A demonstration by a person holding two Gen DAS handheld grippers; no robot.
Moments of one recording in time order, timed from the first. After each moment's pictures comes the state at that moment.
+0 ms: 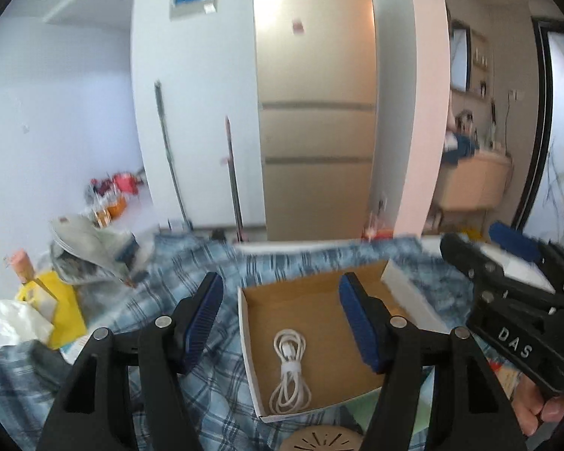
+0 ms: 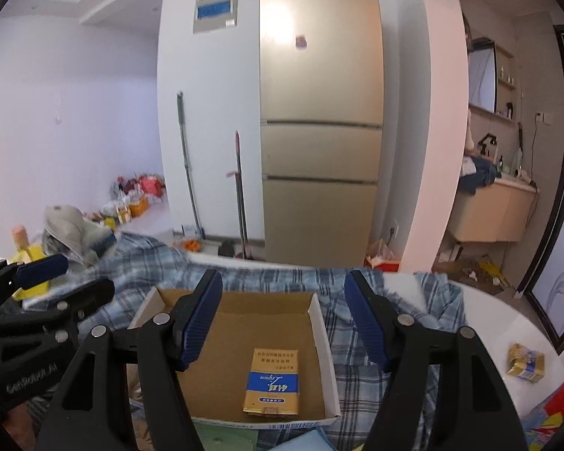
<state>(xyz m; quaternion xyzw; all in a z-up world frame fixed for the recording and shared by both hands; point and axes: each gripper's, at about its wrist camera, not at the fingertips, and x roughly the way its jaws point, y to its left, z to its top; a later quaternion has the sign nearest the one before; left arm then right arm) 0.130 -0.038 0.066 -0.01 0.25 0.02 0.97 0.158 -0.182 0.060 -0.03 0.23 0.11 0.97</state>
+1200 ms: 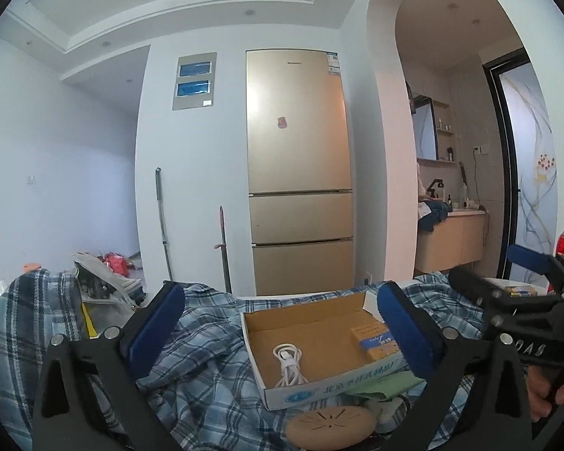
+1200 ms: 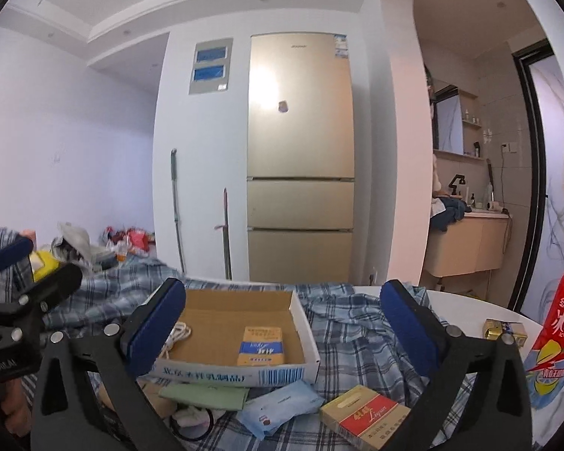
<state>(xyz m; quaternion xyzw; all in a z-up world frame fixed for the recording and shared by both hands) 0.012 -0.033 0.008 0.01 0.05 -0.01 1.00 0.052 -0.202 0.011 -0.03 0.10 0.08 0.99</state>
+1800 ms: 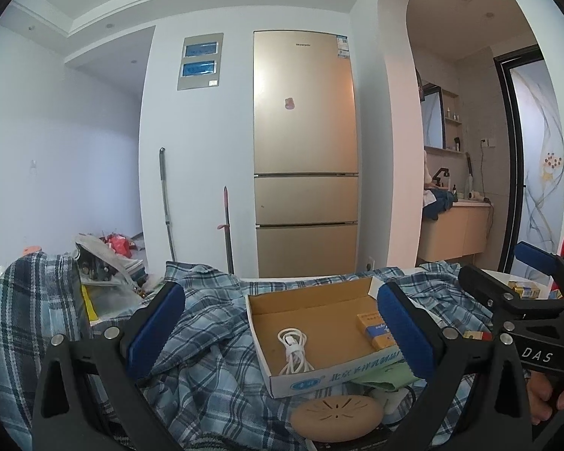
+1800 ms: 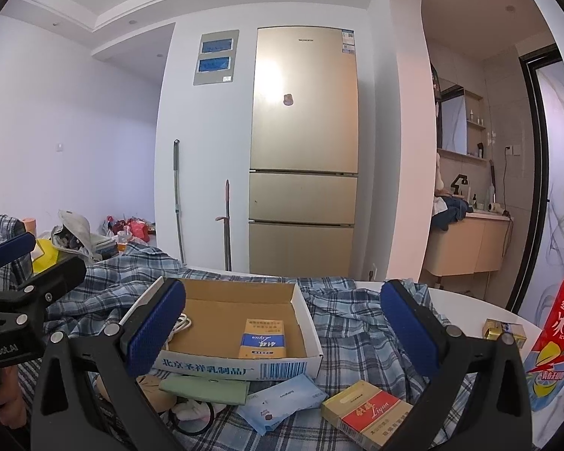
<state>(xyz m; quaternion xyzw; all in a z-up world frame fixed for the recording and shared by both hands) 0.024 -0.024 0.003 0.00 0.09 0.00 1.00 0.050 -0.198 0.007 -0.04 0.11 0.08 0.99</state>
